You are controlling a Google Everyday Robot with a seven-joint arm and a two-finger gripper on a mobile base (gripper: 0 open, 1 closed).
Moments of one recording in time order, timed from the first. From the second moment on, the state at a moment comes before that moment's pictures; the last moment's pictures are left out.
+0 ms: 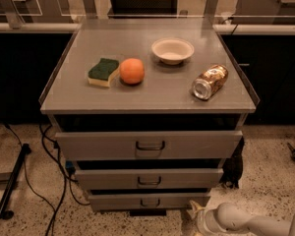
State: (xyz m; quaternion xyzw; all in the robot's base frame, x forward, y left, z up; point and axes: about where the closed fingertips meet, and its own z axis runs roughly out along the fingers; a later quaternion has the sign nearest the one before) arm 0.438 -0.194 0.194 -0.60 0.75 0.14 0.24
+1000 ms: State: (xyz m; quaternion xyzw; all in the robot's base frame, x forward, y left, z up) arm 0.481 -0.179 0.196 -0.61 0.73 0.15 0.28
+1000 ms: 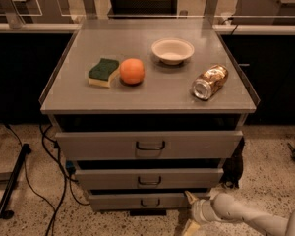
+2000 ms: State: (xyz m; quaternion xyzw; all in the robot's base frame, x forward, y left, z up) arm 0.514 -0.176 0.184 -0.61 0.73 0.14 0.28
